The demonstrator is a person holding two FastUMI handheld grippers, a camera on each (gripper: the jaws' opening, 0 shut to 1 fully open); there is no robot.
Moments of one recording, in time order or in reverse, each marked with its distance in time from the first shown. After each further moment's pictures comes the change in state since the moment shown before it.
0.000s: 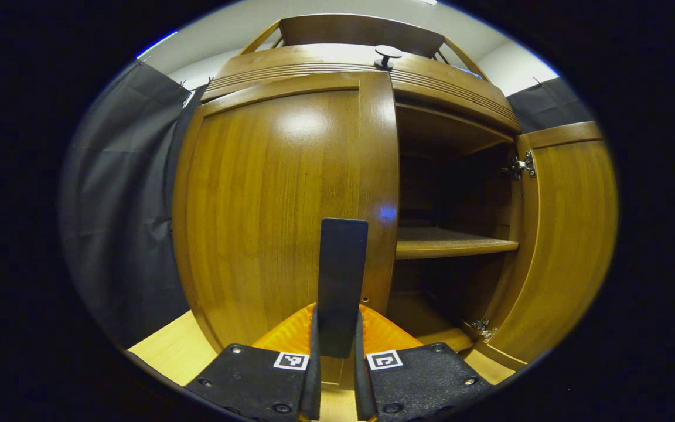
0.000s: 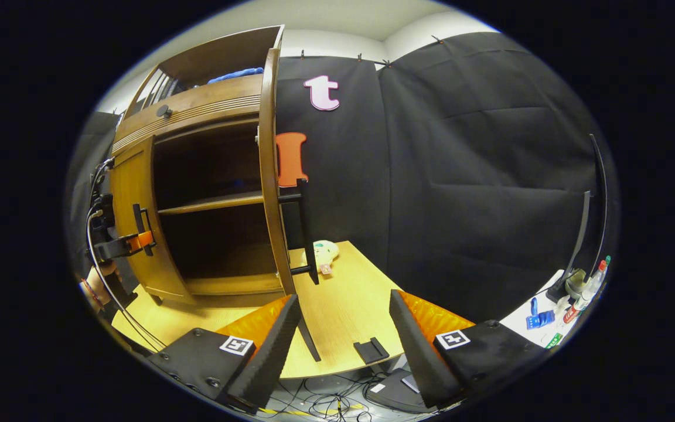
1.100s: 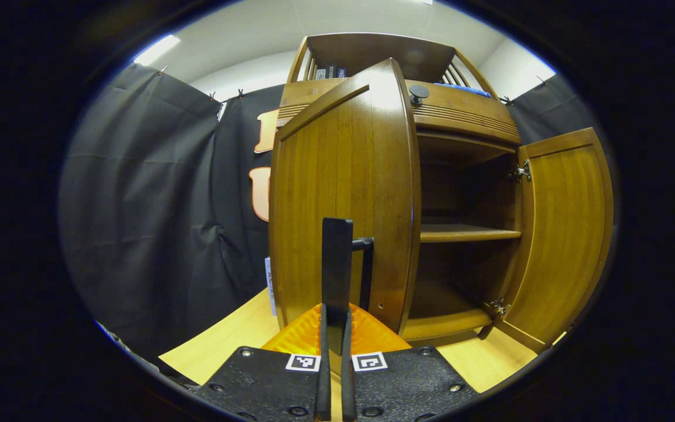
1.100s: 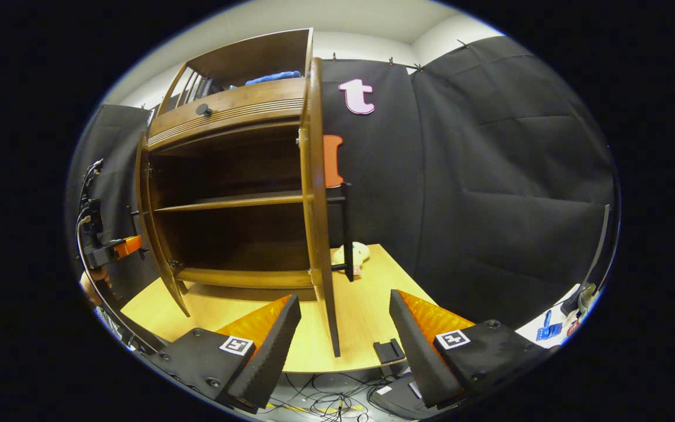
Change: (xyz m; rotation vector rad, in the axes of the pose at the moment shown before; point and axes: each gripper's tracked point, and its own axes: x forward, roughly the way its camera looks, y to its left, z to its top) left arm -0.112 0.076 0.002 0.031 -0.013 0.127; right arm -0.019 0.040 -0.002 -0.069 -0.022 0.171
